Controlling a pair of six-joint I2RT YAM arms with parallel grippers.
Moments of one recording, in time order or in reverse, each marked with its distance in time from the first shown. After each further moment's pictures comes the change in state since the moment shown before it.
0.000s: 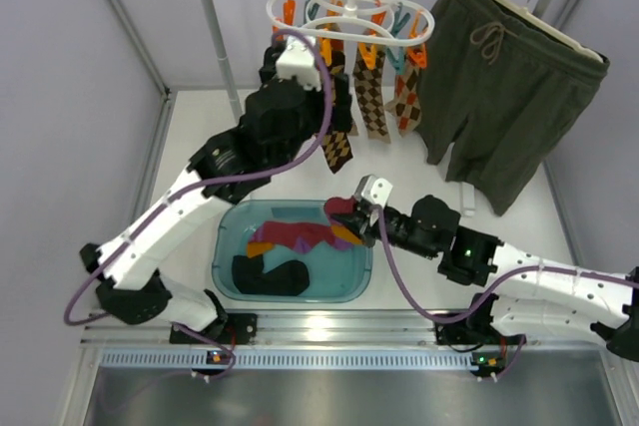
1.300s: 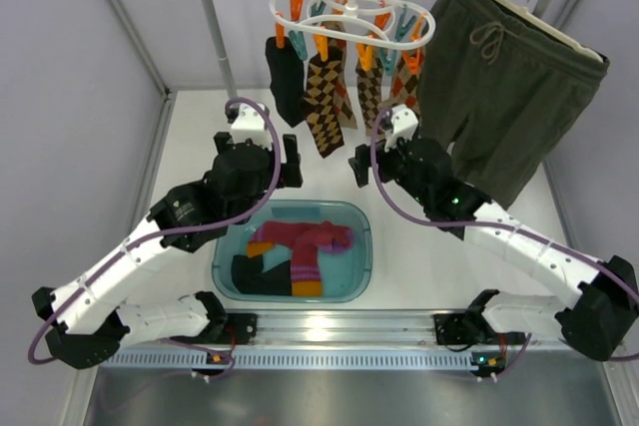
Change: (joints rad) left arm 0.005 -0.430 -0.544 -0.143 -0.099 -0.178; right arm -0.383 0.227 0.177 -0.121 0.145 0.205
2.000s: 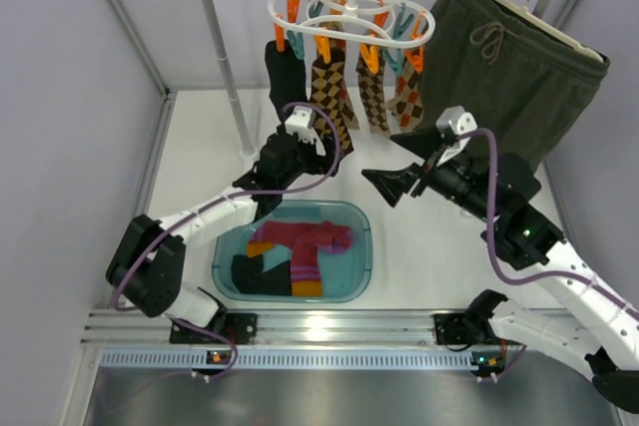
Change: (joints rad) left arm 0.325 0.403 -0.430 0.982 0.623 0.140; right arm -0.033 -0.312 0.069 -0.043 -0.419 0.017
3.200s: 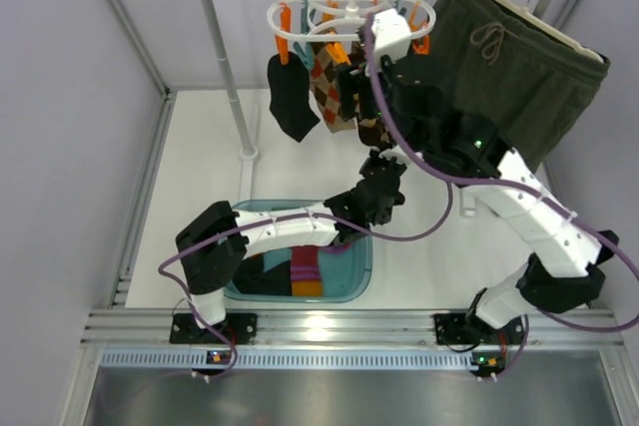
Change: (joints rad) left arm -0.532 0.362 0.398 0.238 -0.867 0.532; right arm 0.234 0.640 1.000 -0.592 0.737 -0.119
